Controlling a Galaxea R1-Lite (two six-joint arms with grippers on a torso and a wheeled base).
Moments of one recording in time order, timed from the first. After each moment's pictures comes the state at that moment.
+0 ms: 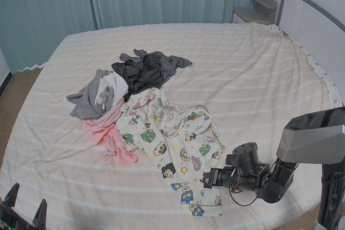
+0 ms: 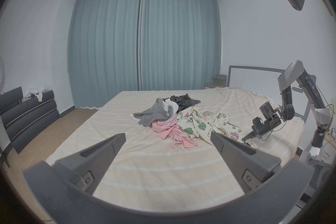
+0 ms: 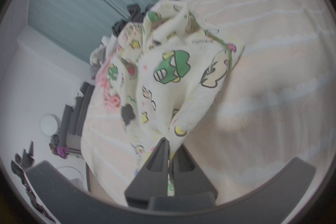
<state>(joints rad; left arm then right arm) 0.00 0.02 -0.02 0.00 -0.04 0.00 0.61 2.27 -0.52 -1.15 0.09 0.67</state>
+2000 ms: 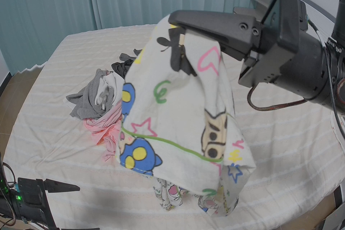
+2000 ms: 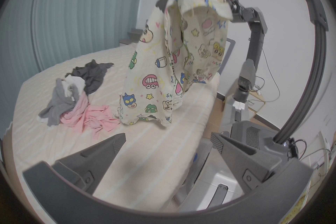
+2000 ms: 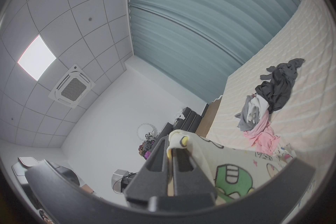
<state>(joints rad) -0.38 0.90 -0.32 0.02 -0.47 0.31 0.94 1.53 -1.11 -0.64 0.32 0.78</state>
